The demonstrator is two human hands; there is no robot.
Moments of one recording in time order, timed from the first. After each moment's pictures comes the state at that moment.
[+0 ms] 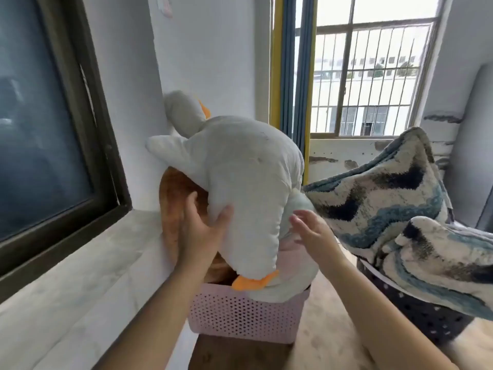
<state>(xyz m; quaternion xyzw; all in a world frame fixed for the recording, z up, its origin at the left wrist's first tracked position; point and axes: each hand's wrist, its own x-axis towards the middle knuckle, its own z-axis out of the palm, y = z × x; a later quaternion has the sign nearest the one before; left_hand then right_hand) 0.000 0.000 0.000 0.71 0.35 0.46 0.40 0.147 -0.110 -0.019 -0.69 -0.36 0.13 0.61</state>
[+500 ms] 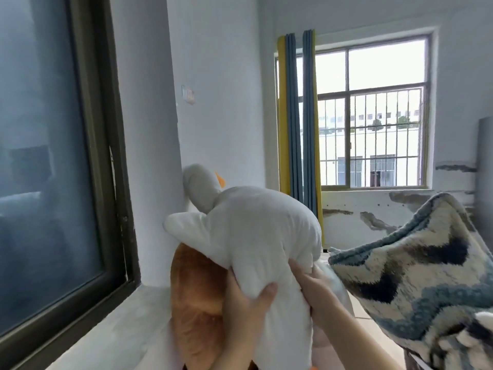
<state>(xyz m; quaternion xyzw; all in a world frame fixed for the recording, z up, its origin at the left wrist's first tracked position) 0.062 0.033 -0.005 0.65 0.27 0.50 0.50 0.179 -0.018 0.003 -0.57 -0.26 0.25 0.74</state>
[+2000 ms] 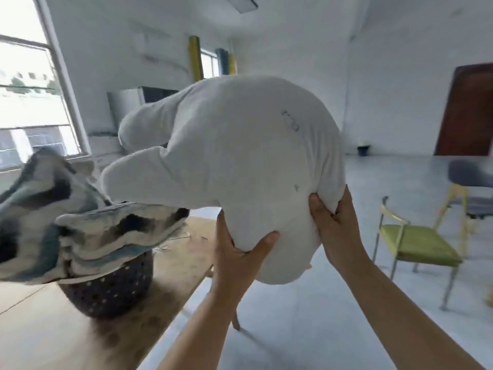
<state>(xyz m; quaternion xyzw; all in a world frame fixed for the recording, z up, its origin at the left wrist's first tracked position) -0.014 -0.399 -0.020 0.60 -0.33 0.19 0.70 -0.066 -0.535 0.006 -0.66 -0.05 -0.47 0.58</state>
